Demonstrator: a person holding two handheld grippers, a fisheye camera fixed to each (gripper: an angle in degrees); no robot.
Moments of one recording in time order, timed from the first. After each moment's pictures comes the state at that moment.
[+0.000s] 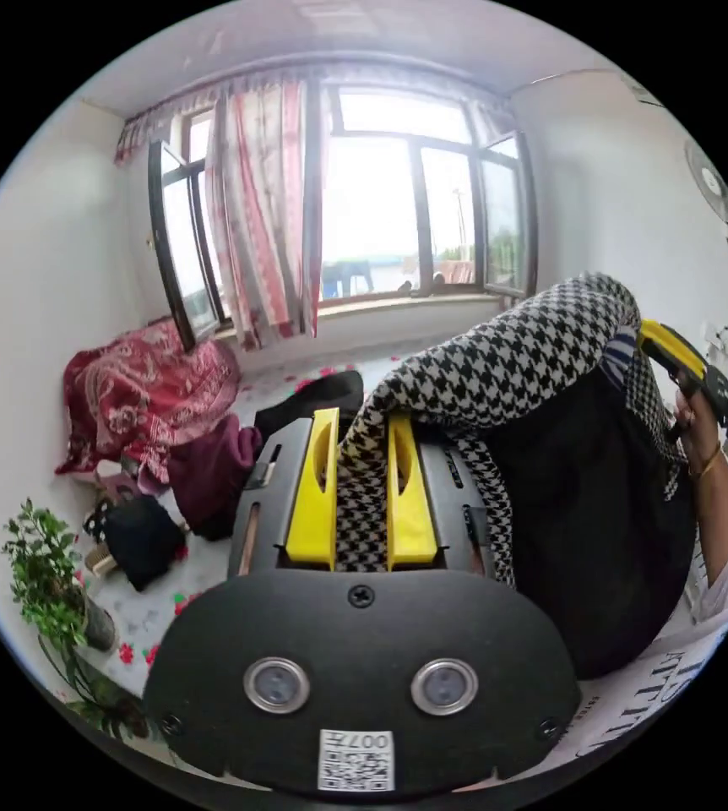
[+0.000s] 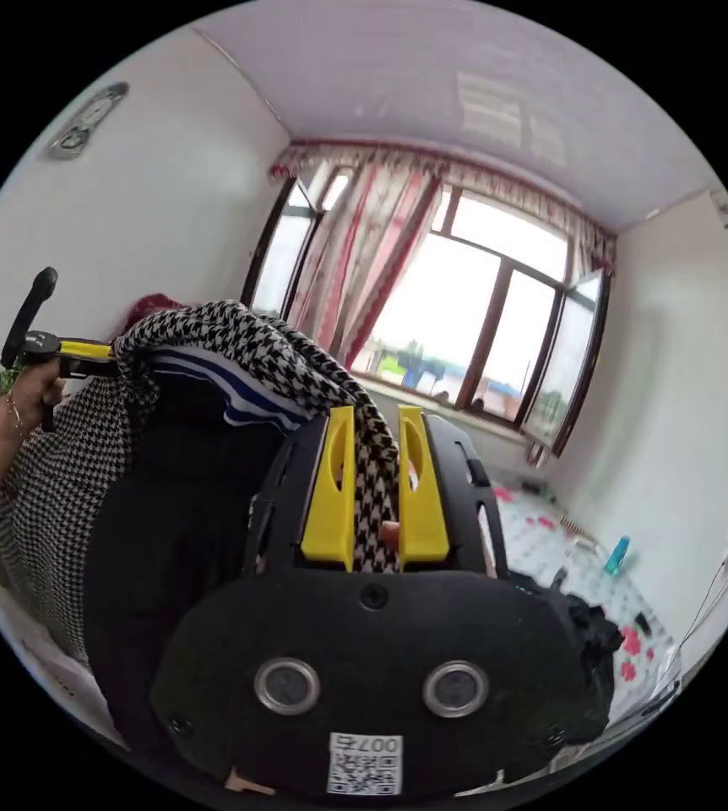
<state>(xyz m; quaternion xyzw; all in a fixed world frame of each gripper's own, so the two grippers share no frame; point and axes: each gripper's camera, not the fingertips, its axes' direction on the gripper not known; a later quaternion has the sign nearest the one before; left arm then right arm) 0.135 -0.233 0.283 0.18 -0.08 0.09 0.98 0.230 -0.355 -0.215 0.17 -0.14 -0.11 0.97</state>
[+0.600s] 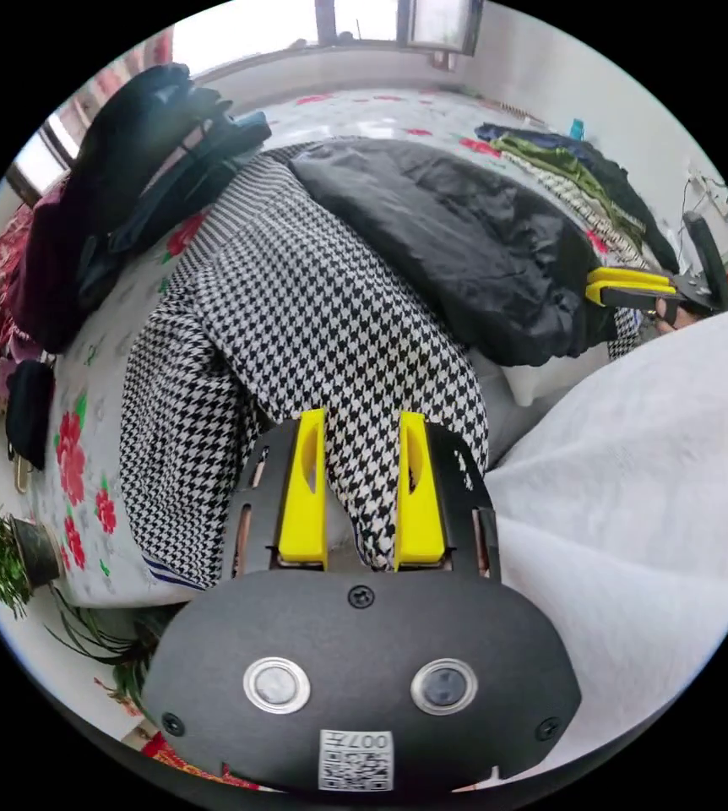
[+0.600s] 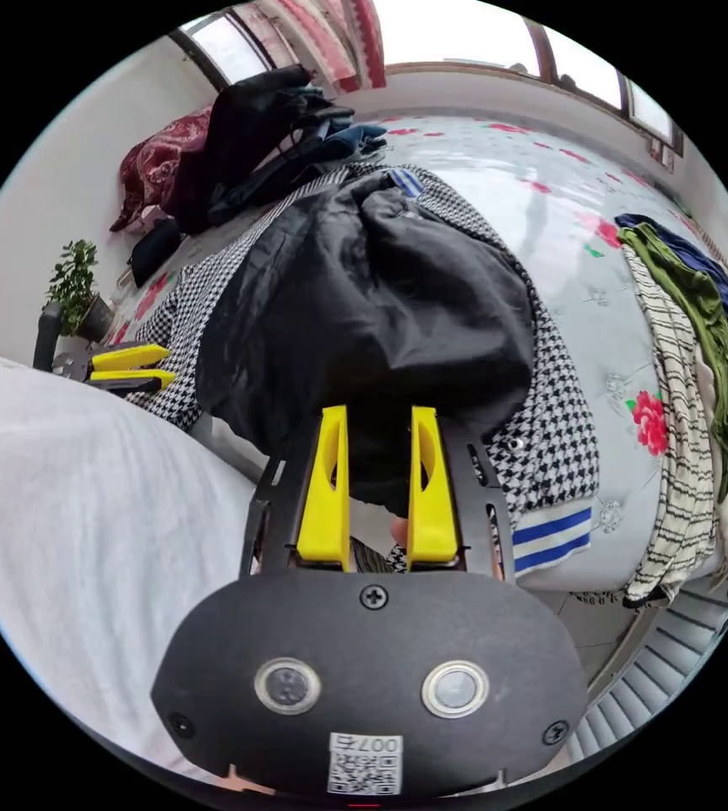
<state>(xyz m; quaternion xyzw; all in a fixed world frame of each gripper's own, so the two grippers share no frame) 0.191 -0.062 0.557 -0.22 -0.02 0.18 0.96 0.225 -0.057 0.039 -0.30 -0.30 -0.09 0.90</state>
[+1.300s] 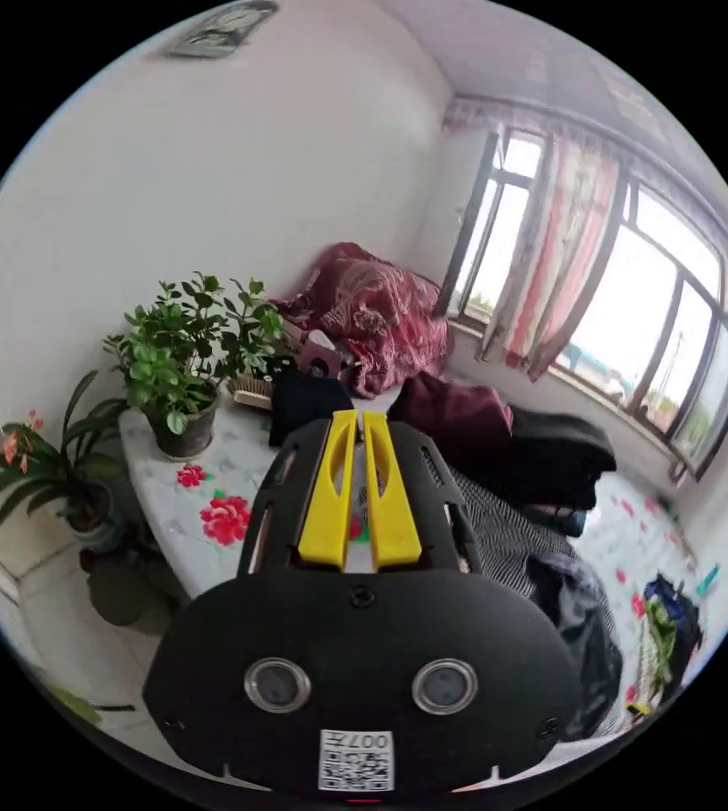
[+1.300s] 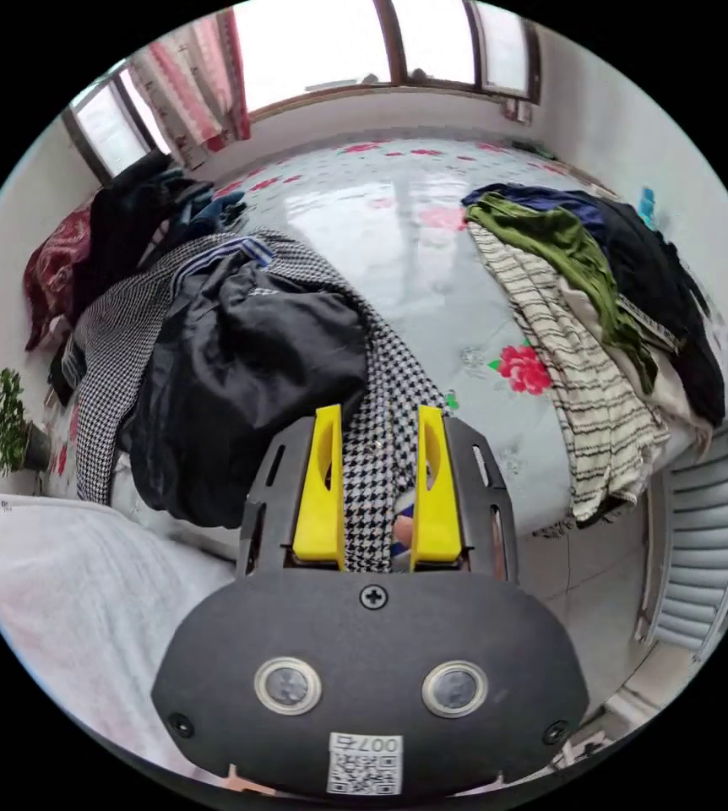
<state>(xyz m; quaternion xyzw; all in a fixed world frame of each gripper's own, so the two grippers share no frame) -0.126 -0.239 0.271 0.24 -0.23 -0.26 0.91 0.326 -0.086 0.084 -0.27 -0.14 0.10 0.95</state>
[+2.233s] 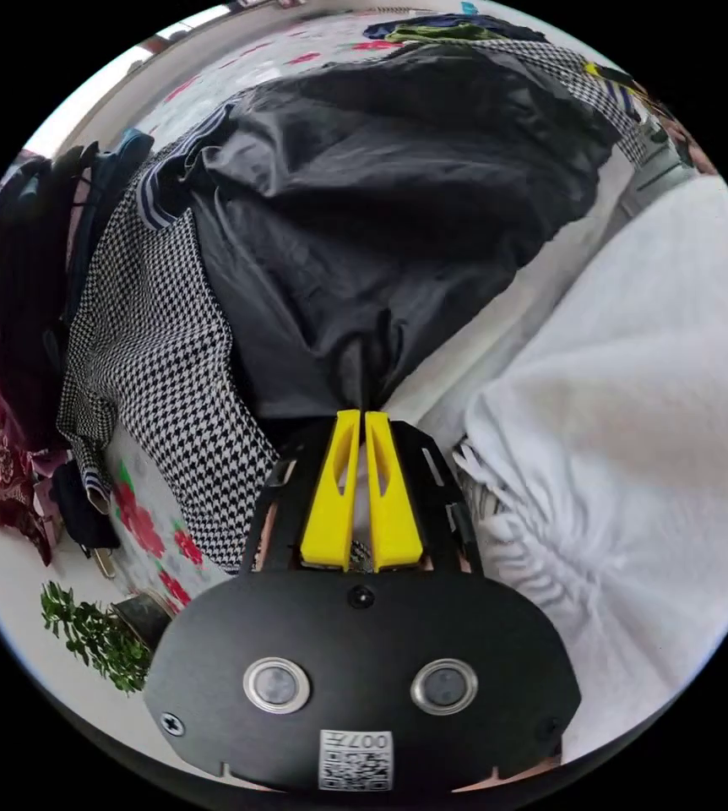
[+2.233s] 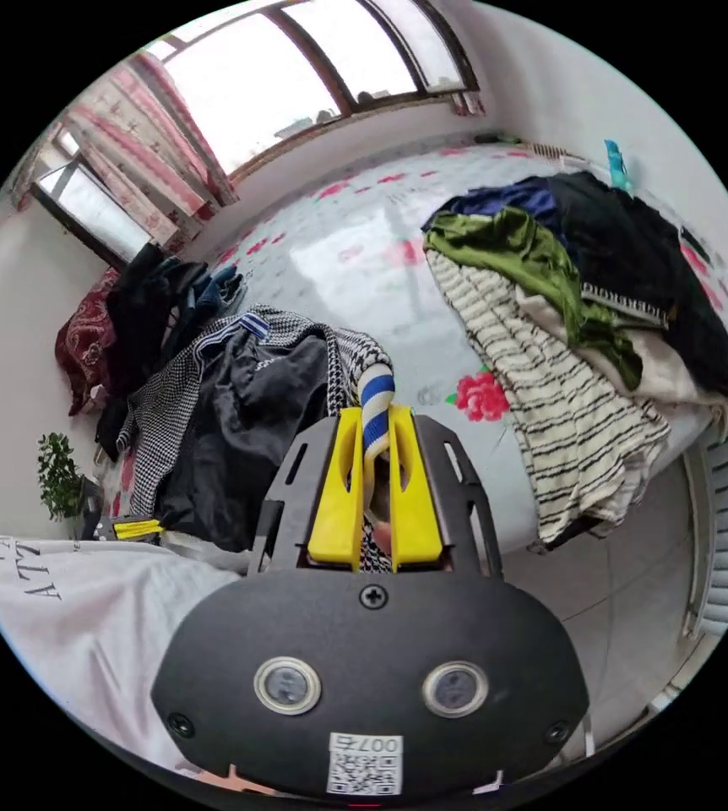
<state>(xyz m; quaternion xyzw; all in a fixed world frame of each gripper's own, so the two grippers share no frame) 0.230 -0.169 0.533 -0.31 -0.06 0.36 0.87 0.403 -0.056 0.049 -0.23 -0.21 0.17 0.94</state>
